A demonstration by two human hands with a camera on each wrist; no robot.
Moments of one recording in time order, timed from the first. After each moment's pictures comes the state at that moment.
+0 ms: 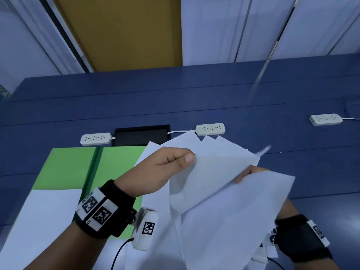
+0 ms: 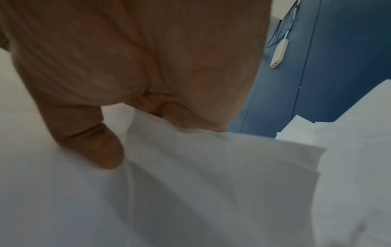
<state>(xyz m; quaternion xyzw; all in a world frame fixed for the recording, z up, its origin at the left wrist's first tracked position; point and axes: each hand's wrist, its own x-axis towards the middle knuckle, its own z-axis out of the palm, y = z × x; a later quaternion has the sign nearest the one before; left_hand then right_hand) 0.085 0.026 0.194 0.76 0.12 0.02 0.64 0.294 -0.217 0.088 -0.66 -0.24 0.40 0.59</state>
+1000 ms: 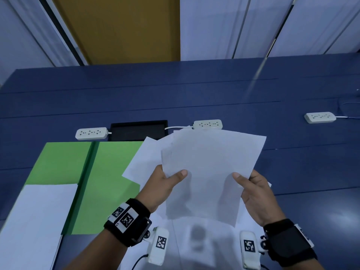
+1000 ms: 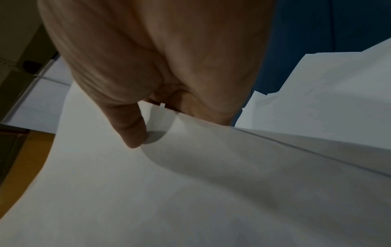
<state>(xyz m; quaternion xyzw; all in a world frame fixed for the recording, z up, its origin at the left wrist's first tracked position) 0.076 -0.006 0.095 0.58 0.31 0.12 0.74 0.263 -0.207 0.086 -0.60 -0.09 0.39 0.69</state>
